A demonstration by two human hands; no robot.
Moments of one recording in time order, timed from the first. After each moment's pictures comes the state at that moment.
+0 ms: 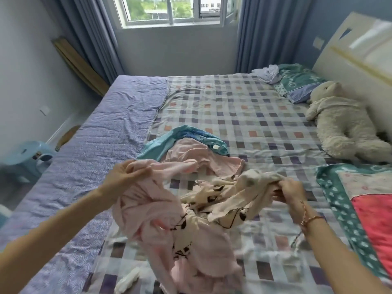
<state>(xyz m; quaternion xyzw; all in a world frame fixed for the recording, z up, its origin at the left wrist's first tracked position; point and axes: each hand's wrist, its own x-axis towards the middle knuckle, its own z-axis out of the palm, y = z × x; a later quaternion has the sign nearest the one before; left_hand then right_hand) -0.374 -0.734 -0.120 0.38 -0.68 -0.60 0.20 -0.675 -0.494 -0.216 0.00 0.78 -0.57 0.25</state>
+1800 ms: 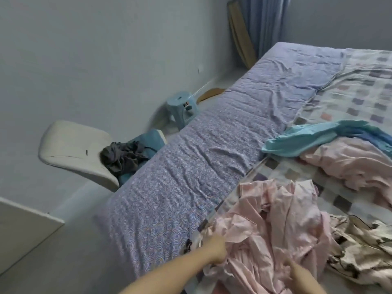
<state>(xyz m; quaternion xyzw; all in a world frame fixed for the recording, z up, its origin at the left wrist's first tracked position) -0.188 -0.708 -0.360 0.61 -0.69 -0.31 -0.24 -0.419 -0.628 -0.480 -0.54 0.75 0.02 0.38</state>
